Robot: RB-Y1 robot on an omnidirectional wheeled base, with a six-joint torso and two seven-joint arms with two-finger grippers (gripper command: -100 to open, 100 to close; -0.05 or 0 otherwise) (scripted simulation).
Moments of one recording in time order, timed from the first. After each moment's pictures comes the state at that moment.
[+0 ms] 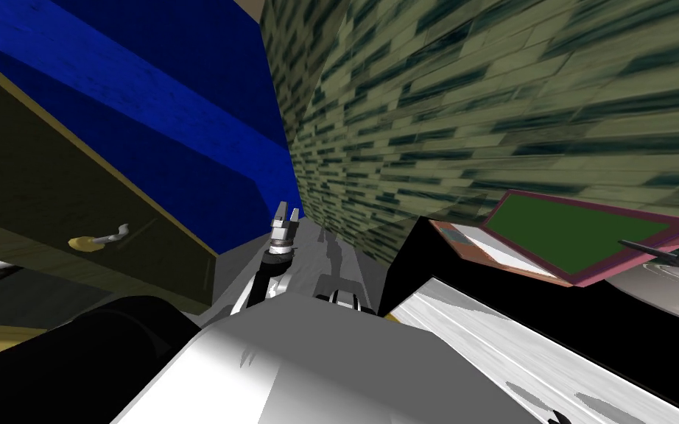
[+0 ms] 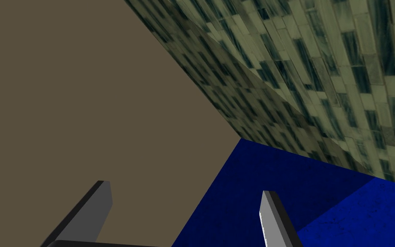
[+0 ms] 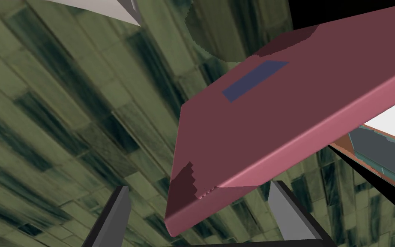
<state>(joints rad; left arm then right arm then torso) 0.49 0.03 -0.03 -2.40 -0.08 -0.51 -0.09 0.51 -1.29 -0.88 -1.23 0.94 -0.51 0.44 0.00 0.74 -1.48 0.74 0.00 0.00</state>
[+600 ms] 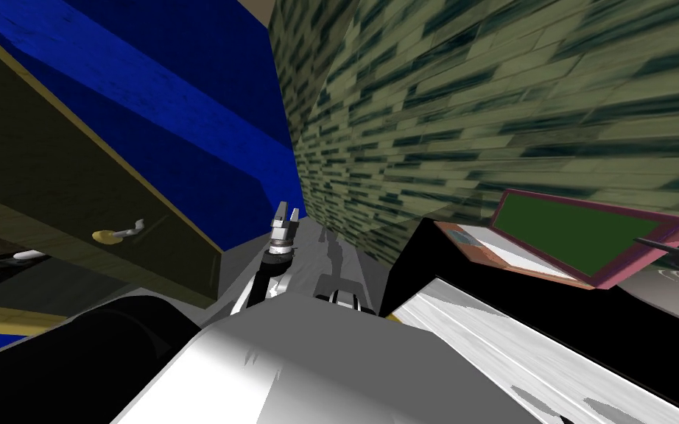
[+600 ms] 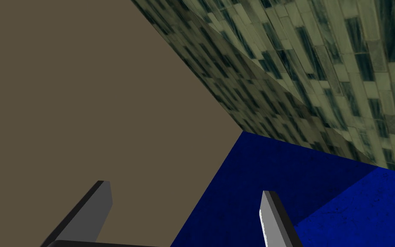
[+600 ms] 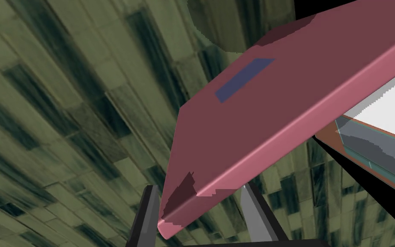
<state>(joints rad) 0.49 0.03 -0.03 -2.40 -0.08 -0.51 -0.09 0.51 -1.27 -0.88 -1.27 0.98 -0.48 0.49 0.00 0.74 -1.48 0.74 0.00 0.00</state>
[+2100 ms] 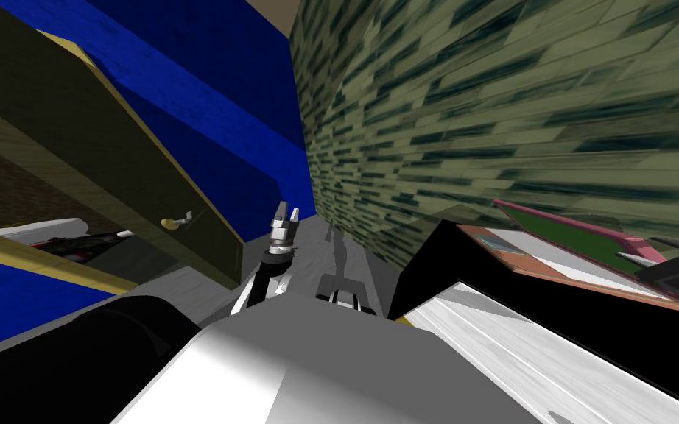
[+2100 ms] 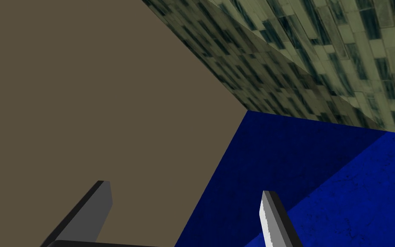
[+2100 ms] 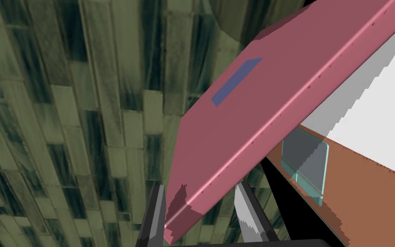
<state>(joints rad) 0.49 0.03 -0.03 -2.40 -0.08 -0.51 -0.09 0.53 -1.12 -0.81 -1.46 1.22 -0.27 0.83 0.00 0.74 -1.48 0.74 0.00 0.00</state>
